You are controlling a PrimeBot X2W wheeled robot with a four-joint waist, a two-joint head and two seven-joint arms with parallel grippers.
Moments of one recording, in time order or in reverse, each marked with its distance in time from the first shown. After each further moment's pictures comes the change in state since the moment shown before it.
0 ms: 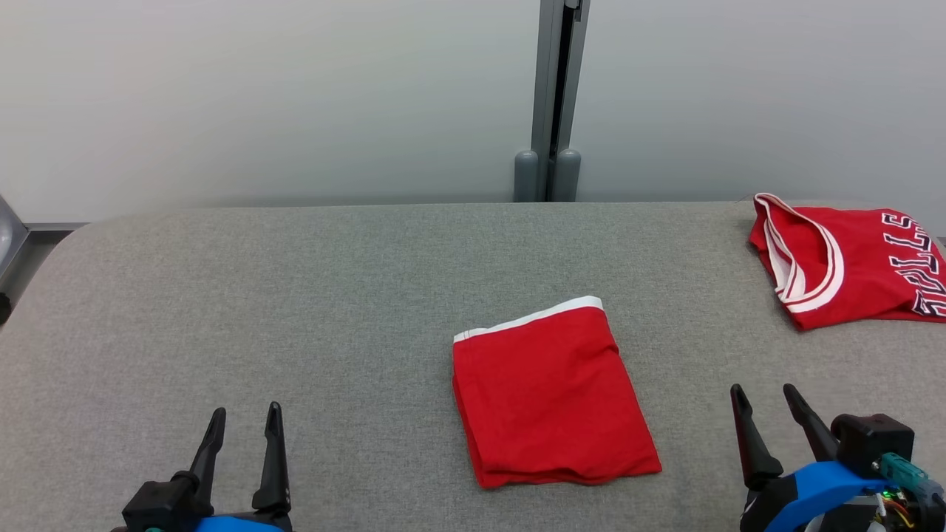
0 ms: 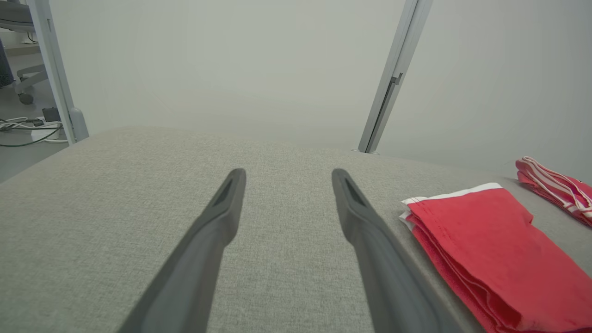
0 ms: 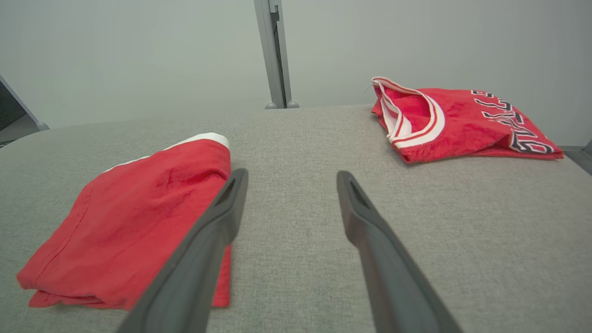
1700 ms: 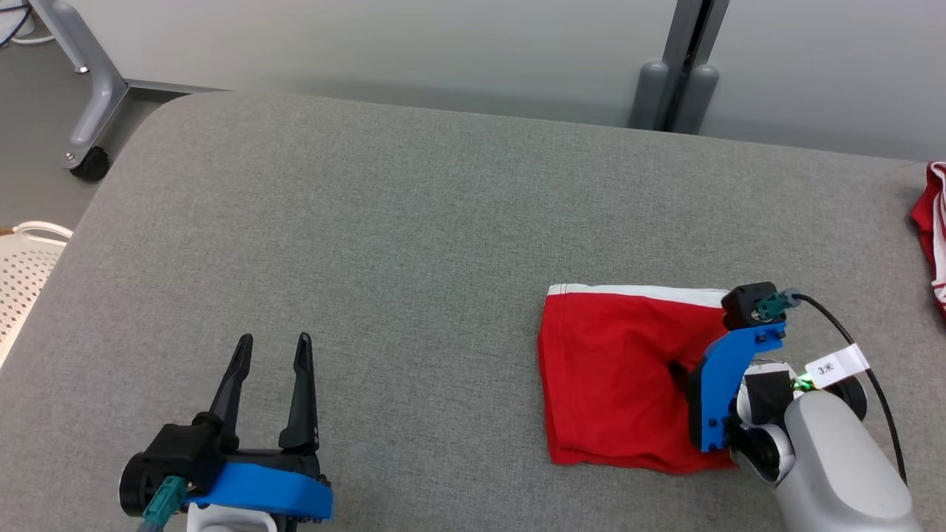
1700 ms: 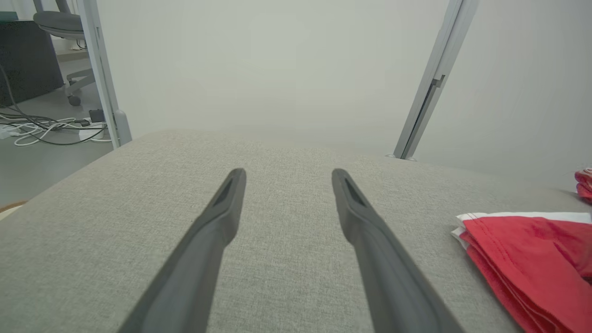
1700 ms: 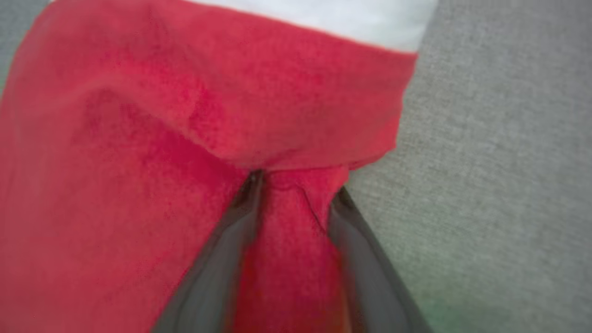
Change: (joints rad) left arm -0.098 -0.014 -0.054 -0.080 0.022 -0.001 0.000; right arm -0.438 -0.056 0.173 0.439 0.055 -0.005 0.554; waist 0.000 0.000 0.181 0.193
